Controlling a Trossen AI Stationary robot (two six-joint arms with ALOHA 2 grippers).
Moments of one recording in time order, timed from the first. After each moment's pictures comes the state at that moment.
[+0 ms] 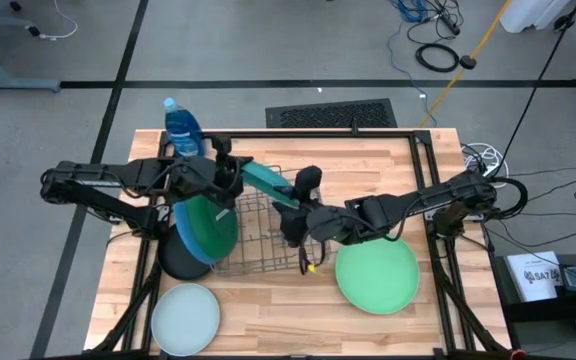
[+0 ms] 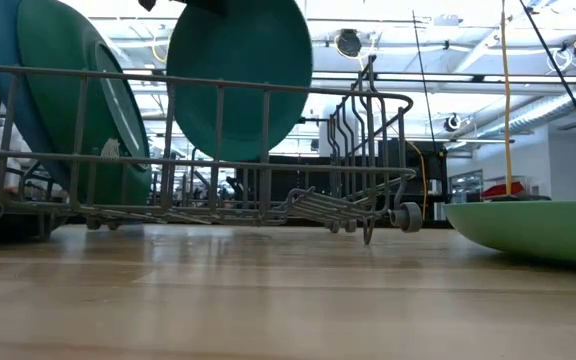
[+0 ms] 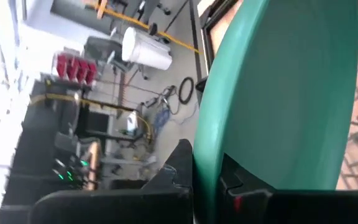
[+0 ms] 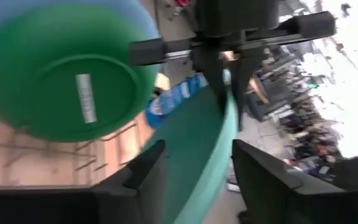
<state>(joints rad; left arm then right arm) -0.06 1.14 1.20 -0.55 -0.62 0.86 0.29 1.75 1.72 -0.37 0.81 -0.56</state>
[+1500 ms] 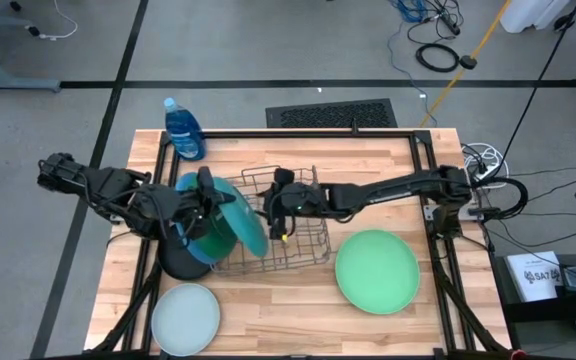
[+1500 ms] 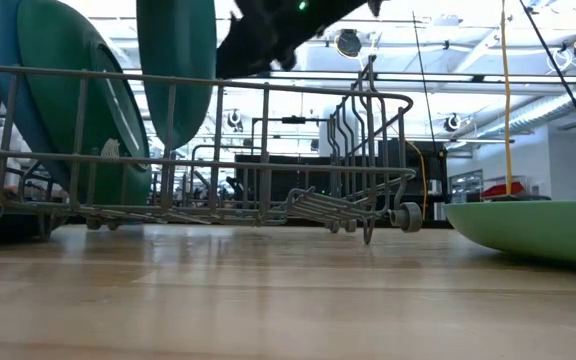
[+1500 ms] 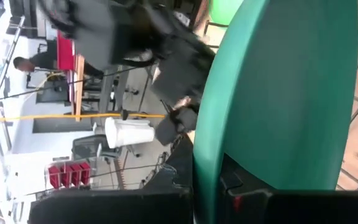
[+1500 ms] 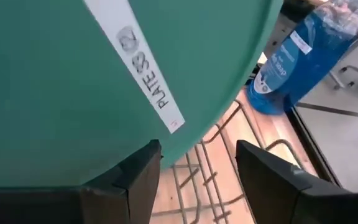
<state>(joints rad) -0.36 1.00 1.20 -0.75 -0.55 1.04 0.03 1.90 1.46 0.00 0.25 -0.17</state>
